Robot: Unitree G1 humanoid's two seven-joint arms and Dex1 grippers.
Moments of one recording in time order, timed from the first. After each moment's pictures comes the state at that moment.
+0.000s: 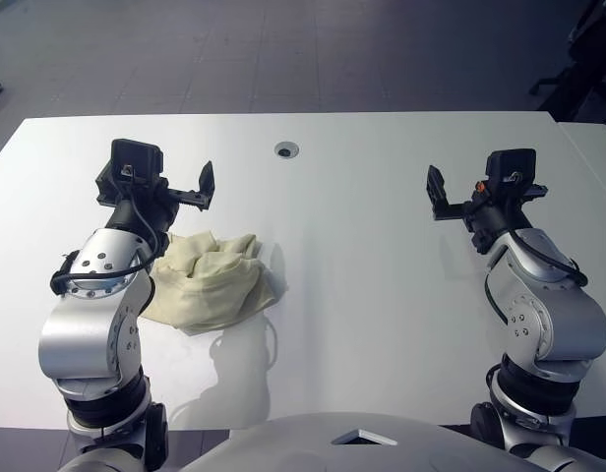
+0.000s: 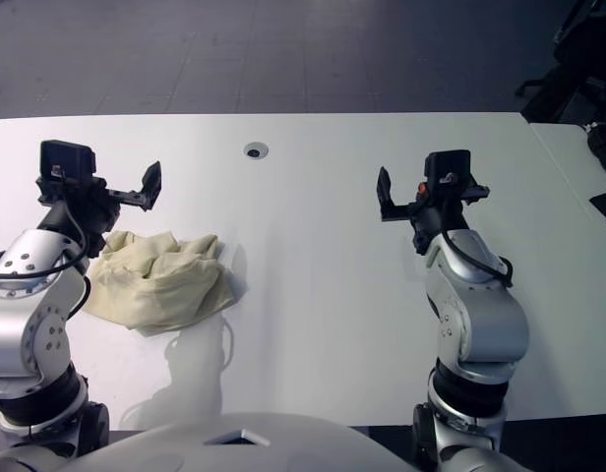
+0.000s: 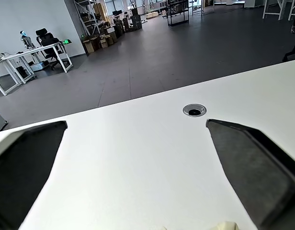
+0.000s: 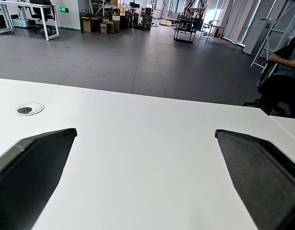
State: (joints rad) left arm -0.18 0.39 0.21 -0.84 -0.16 1.09 -0.16; right arm -0.20 -0.26 -0.17 -0.72 0.18 1.05 0.03
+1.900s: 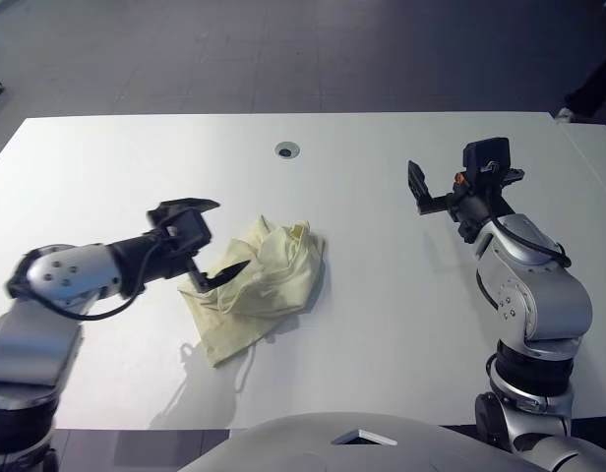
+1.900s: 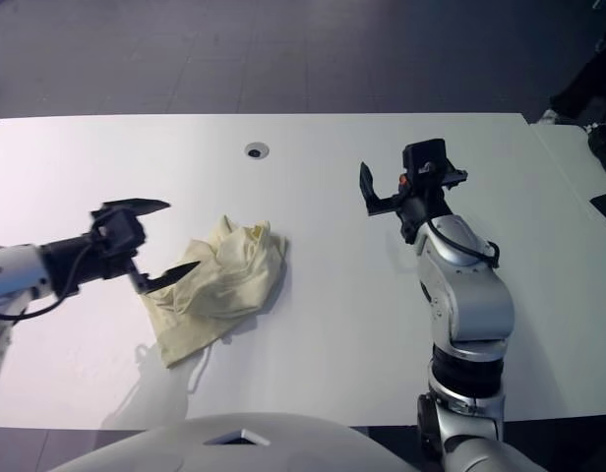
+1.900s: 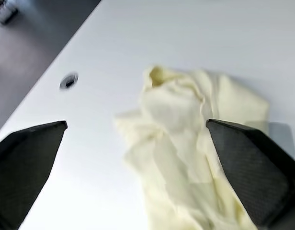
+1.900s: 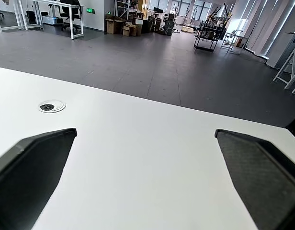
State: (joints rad) left arm 0.06 0.86 0.22 -0.75 -0.29 0.75 -0.90; right arm -0.25 -0.29 -0.10 -0.60 0.16 0.96 0.11
